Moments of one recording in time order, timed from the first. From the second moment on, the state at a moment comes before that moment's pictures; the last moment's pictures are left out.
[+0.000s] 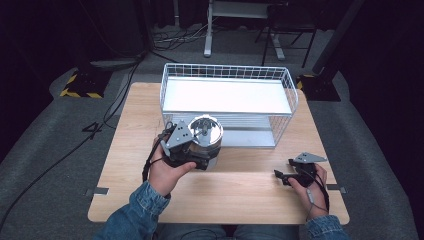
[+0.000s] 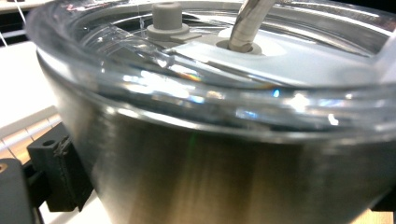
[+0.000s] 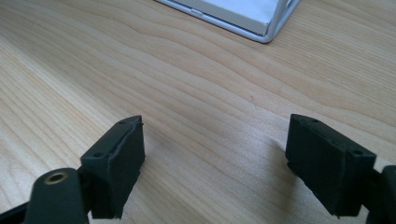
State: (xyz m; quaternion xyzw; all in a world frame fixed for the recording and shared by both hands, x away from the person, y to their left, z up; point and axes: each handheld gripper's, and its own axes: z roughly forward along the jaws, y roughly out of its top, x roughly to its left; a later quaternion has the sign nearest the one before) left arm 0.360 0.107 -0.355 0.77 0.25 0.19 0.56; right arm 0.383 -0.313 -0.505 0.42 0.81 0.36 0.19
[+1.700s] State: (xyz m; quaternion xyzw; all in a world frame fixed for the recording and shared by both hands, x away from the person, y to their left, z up) left arm 0.438 0.065 -0.219 0.74 0.22 0.20 0.60; right arm 0.382 -0.313 -0.505 0.41 0.81 0.37 0.19
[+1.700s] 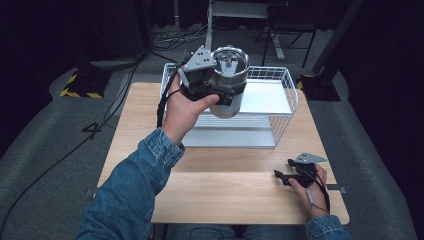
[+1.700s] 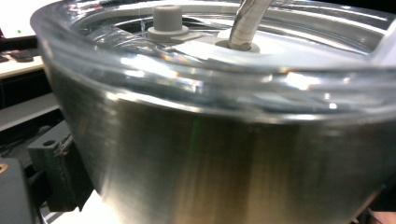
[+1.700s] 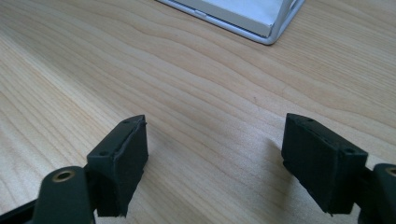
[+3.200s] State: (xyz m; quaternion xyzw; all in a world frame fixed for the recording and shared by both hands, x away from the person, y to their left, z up) left arm 0.531 0.051 -0.260 0.71 0.34 0.23 0.58; right arm 0.381 -0.313 -0.505 0.40 0.82 0.37 0.19
